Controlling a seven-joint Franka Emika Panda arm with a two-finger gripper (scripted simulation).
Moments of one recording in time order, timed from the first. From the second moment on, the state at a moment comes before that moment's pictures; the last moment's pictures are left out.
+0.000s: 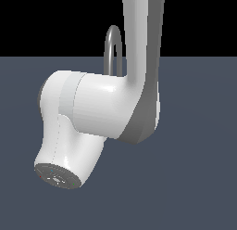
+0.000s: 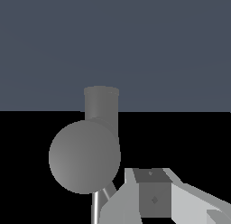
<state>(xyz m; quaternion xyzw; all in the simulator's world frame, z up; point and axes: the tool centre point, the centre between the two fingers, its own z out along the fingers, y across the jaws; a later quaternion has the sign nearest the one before) -0.012 0.042 0.130 0.05 0.72 -0.06 0.69</state>
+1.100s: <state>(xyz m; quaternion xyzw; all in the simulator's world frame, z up) -0.019 0.014 0.154 0.06 0.71 -0.04 0.70</state>
